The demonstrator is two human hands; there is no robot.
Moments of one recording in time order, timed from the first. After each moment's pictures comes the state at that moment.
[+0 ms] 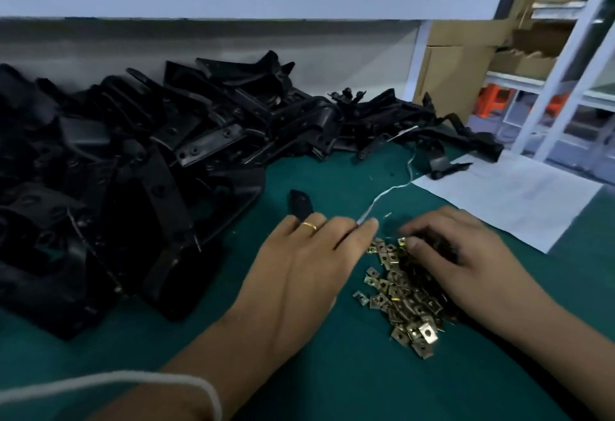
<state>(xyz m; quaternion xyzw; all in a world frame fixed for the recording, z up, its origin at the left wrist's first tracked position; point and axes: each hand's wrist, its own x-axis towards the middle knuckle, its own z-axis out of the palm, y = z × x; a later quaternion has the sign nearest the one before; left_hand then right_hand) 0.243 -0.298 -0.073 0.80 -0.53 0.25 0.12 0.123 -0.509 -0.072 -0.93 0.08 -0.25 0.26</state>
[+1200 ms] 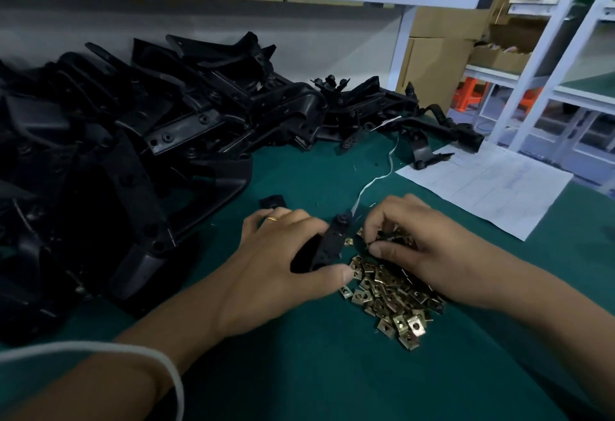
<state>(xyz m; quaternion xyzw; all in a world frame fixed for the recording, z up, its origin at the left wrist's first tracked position) 0.264 -0.284 -0.070 0.80 -0.49 -0.13 0.33 0.140 -0.510 -0.055 -0.96 -0.01 -0.09 0.26</state>
